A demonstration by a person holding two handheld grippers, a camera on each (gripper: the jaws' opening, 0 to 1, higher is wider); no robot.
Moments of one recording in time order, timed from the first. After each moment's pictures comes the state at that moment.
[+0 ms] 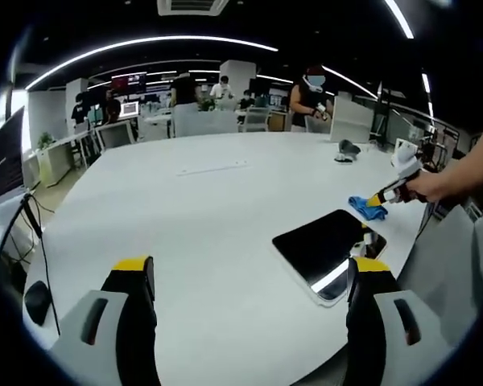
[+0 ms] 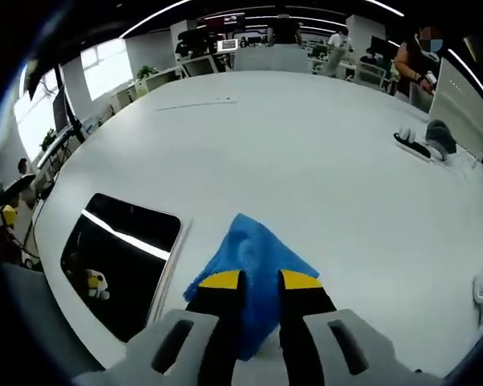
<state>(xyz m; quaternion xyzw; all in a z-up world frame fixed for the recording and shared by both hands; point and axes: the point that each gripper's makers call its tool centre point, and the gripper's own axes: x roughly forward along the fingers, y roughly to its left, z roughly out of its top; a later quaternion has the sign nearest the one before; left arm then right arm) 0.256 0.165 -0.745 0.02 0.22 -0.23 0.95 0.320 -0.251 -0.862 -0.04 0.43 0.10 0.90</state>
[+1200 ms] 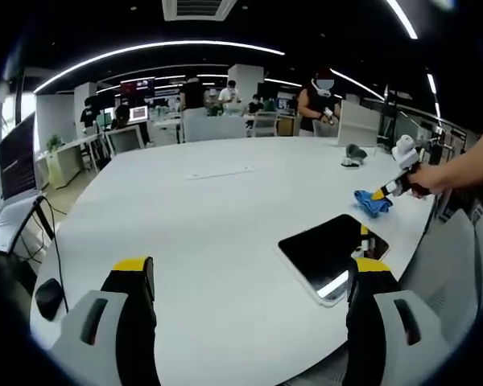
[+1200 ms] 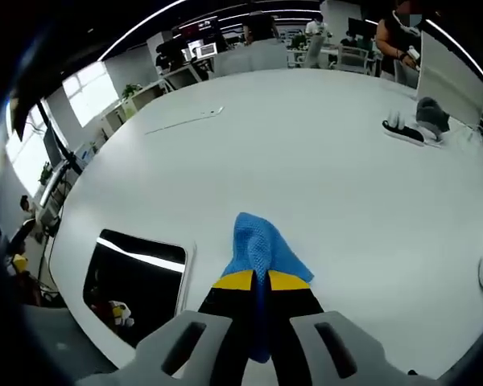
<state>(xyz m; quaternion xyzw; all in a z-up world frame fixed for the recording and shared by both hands) 0.246 0.176 -0.731 0.02 0.21 -0.20 0.96 0.338 -0.256 -0.829 0.04 0.43 0.09 0.90</state>
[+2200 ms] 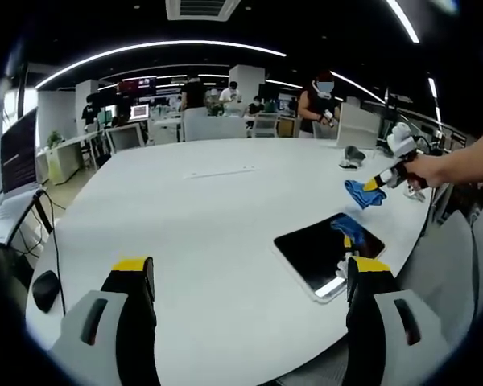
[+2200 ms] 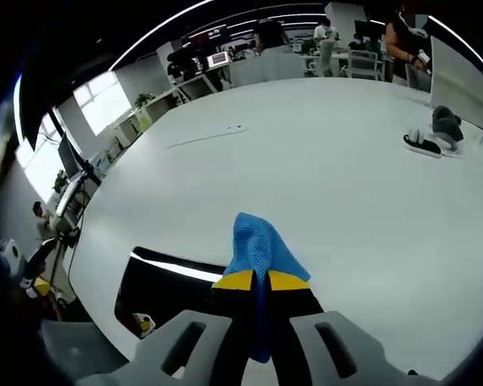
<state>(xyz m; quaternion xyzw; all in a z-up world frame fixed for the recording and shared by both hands) 0.239 0.174 -0.736 0.01 0.21 -0.21 0.96 0.342 -0.200 -0.804 0.06 0.43 0.13 0.89</state>
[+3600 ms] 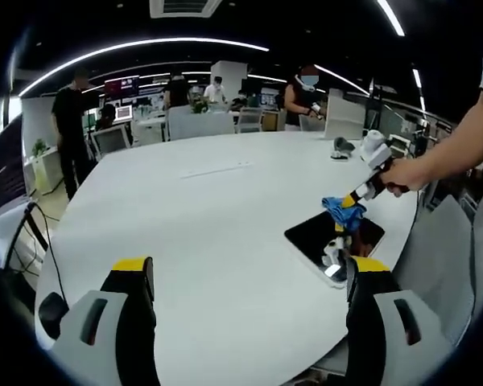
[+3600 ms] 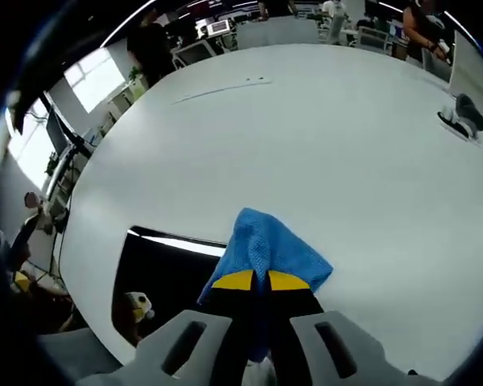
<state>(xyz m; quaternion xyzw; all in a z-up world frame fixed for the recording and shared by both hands) 0.249 0.209 -0.740 0.04 0.22 -0.25 0.94 0.337 -0.113 -0.865 0.04 0.50 0.13 0.86</state>
